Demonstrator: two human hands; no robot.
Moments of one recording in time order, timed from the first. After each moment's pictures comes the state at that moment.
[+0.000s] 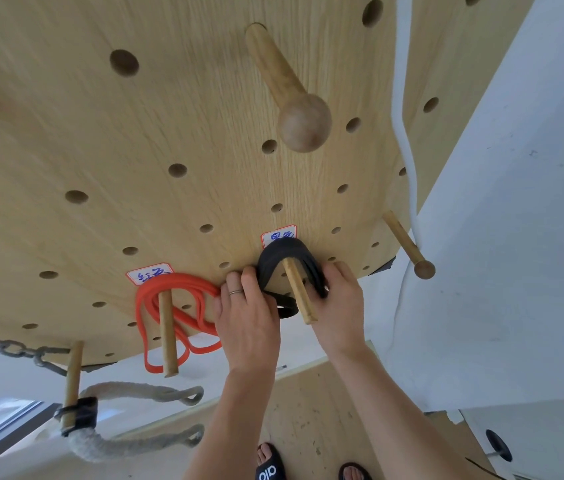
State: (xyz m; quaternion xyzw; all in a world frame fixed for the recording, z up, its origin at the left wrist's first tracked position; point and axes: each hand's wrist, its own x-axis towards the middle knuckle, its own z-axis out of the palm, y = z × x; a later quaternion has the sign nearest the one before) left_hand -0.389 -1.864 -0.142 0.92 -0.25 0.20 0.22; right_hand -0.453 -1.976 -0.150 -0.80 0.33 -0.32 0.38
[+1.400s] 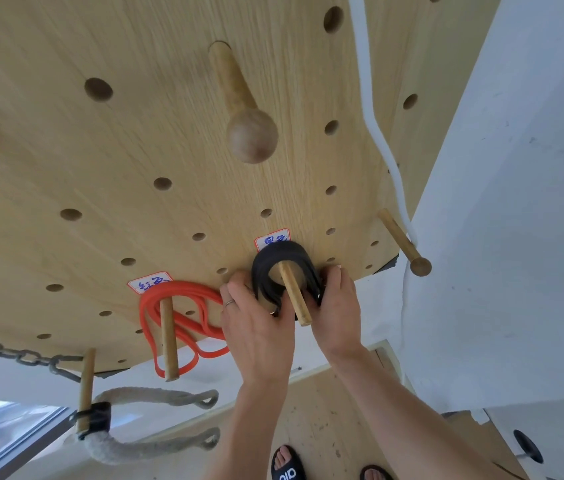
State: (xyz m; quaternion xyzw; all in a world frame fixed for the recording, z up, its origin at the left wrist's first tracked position) left_hand -0.416 -1.873 -0.110 0.89 -0.16 0.12 0.41; right_hand -0.447 -1.979 -0.188 -0.83 0.36 -0.26 0.32
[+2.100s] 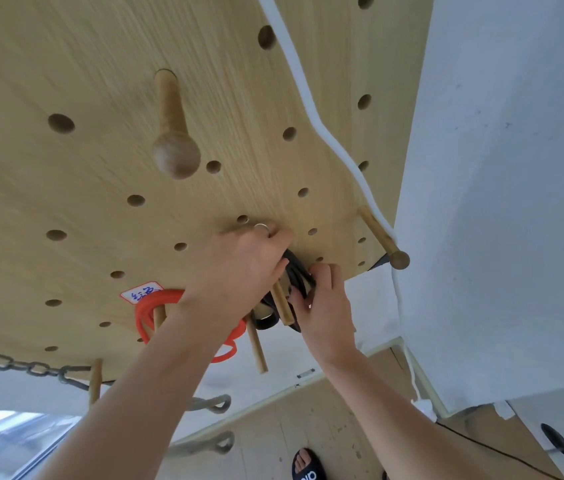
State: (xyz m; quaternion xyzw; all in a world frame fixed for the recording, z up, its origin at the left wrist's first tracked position) left_hand -0.367 -1.897 0.003 0.80 -0.57 0.18 -0.07; right_hand -0.463 -1.967 -0.155 -0.80 0.32 -0.31 0.39
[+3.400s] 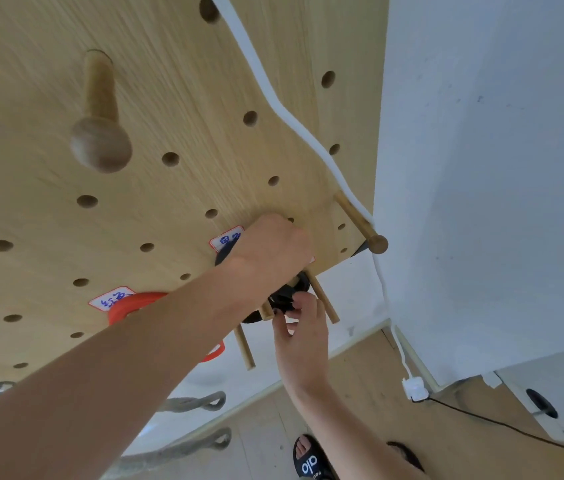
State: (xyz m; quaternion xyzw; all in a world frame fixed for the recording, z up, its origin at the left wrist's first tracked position) left_hand -0.376 -1.976 -0.033 0.65 -0.61 0.05 -0.45; right_hand -0.477 -1.912 -0.180 -0.65 0.42 -0.30 0.56
